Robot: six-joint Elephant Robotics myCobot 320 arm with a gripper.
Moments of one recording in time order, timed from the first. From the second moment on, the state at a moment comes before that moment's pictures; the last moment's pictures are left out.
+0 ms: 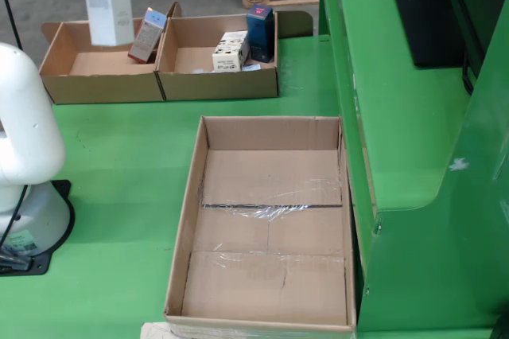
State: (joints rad) arm 1.54 -0.26 -0.02 -0.61 1.19 0.16
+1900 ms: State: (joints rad) arm 1.91 -0.71 -0.03 -0.32 1.09 0.11
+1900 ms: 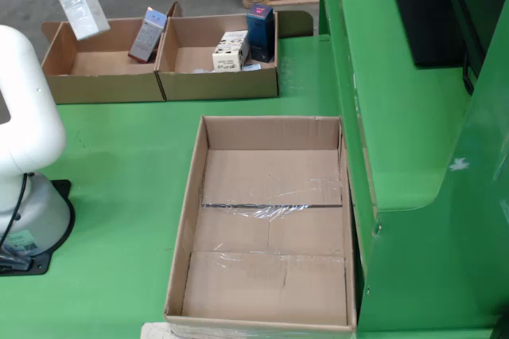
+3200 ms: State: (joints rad) arm 1.73 -0.85 -0.03 -0.28 1.25 0.13
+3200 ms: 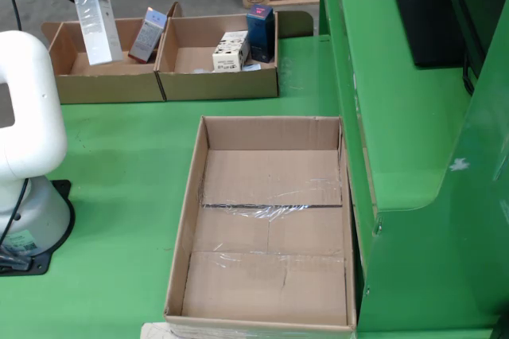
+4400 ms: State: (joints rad) arm 1.73 -0.85 -0.03 -0.28 1.25 0.13
